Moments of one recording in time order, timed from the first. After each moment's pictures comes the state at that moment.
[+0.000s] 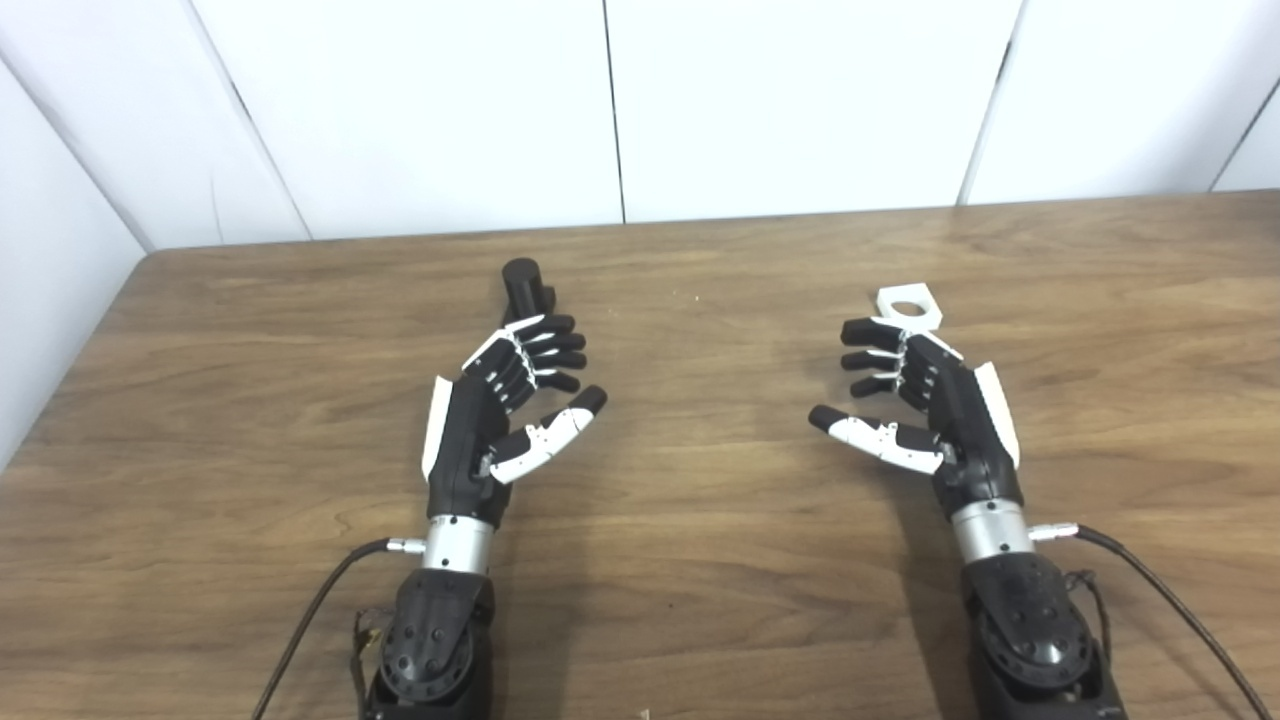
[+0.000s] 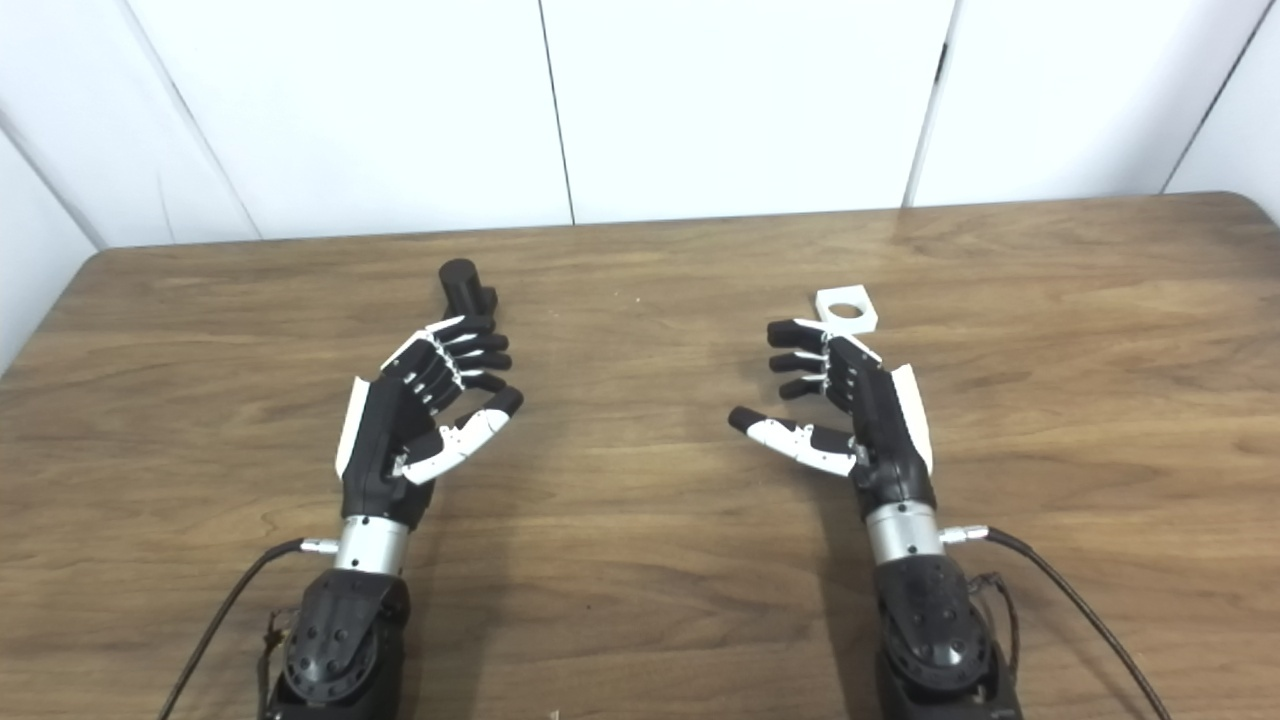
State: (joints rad) left arm -0.09 -0.01 -0.03 0.08 0.02 -0.29 -0.01; right arm -0.08 -0.06 0.01 -0.05 -0.17 -0.06 -0.06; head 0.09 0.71
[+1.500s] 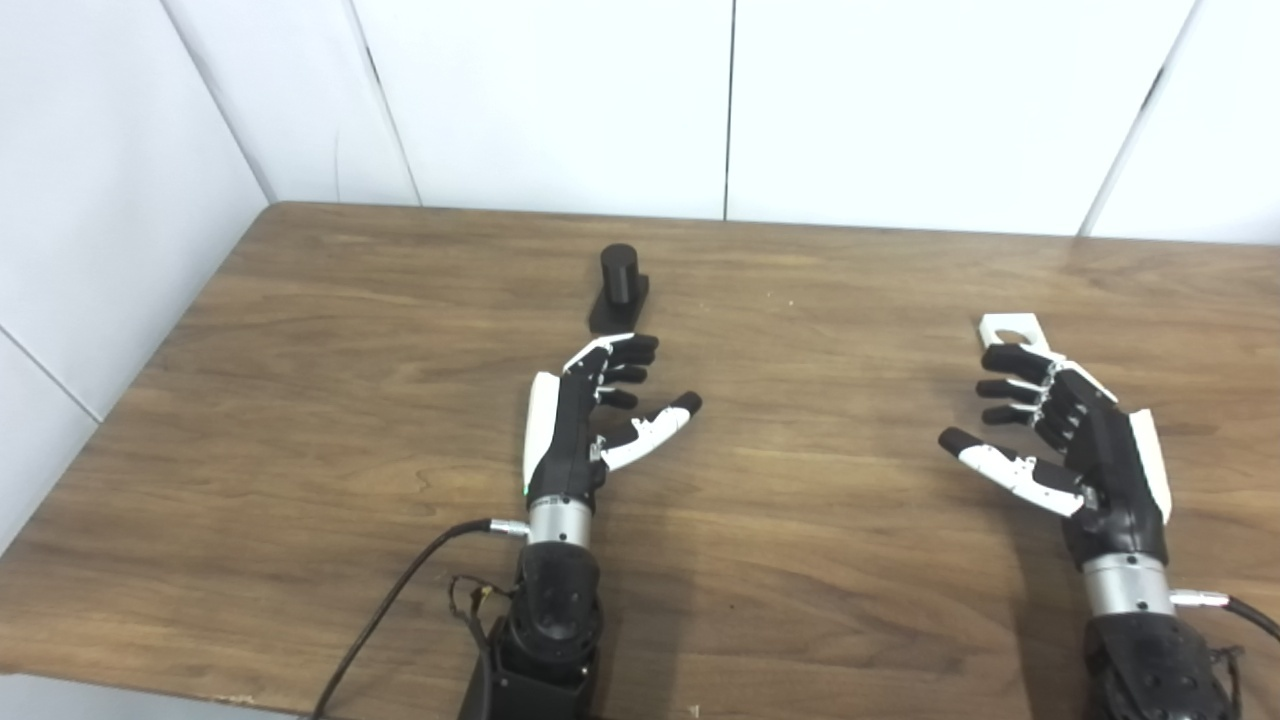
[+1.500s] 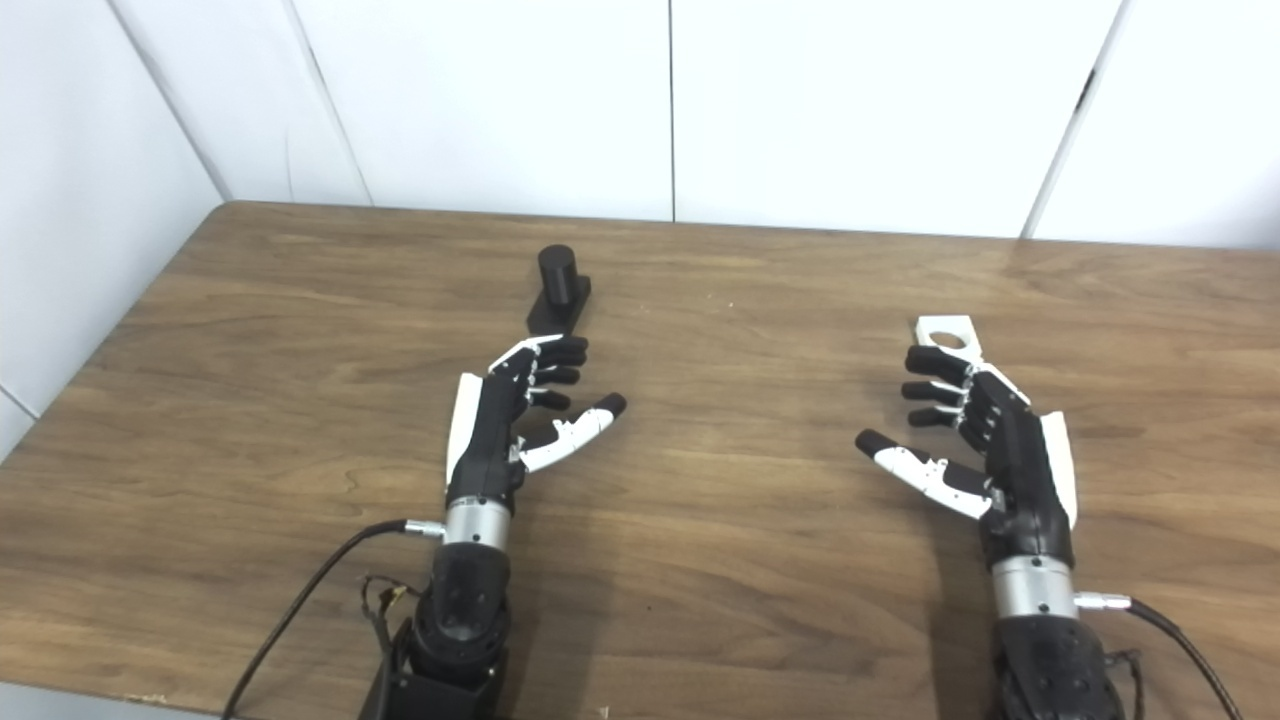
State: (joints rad) left arm -0.09 -0.11 -0.04 0.00 0.48 0.10 0.25; right arm -0.08 -0.11 -0.02 -0.06 -0.12 -0.05 -0.03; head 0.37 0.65
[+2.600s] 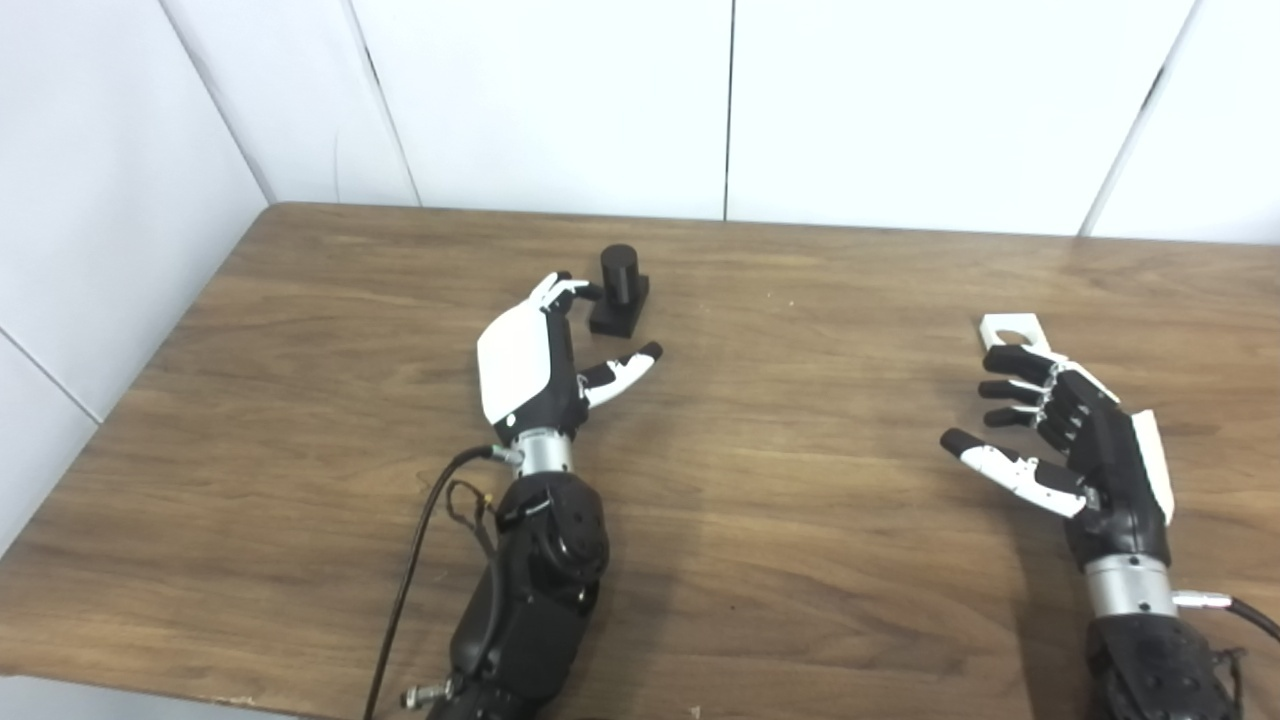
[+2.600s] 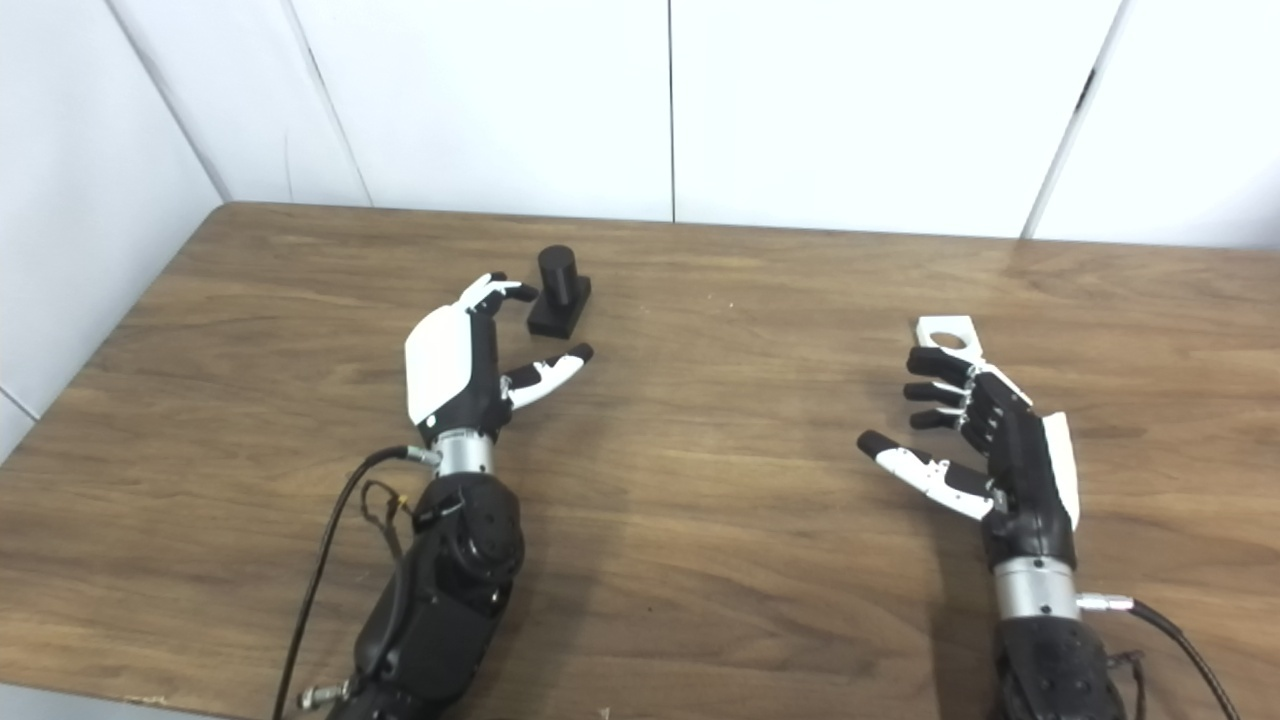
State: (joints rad) left arm -0.28 0.01 -0.12 0.18 0.79 0.30 0.46; right arm -0.08 -0.11 -0.02 -0.06 -0.12 -0.06 -0.04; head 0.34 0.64
